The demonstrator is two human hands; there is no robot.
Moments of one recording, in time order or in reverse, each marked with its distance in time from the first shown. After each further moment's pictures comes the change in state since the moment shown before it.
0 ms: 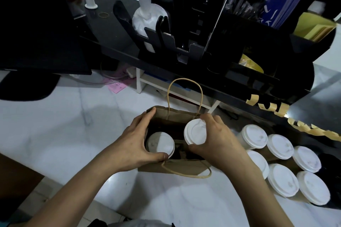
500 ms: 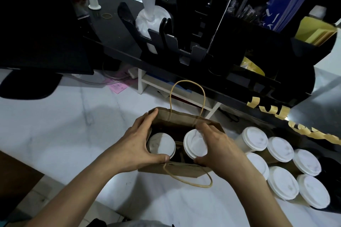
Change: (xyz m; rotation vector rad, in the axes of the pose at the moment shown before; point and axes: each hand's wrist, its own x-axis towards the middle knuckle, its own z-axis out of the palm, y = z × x) left_hand -0.002 0.002 0.002 0.034 -0.013 -0.012; right_hand -0.005 0.009 0.007 -0.172 -0.085 -0.104
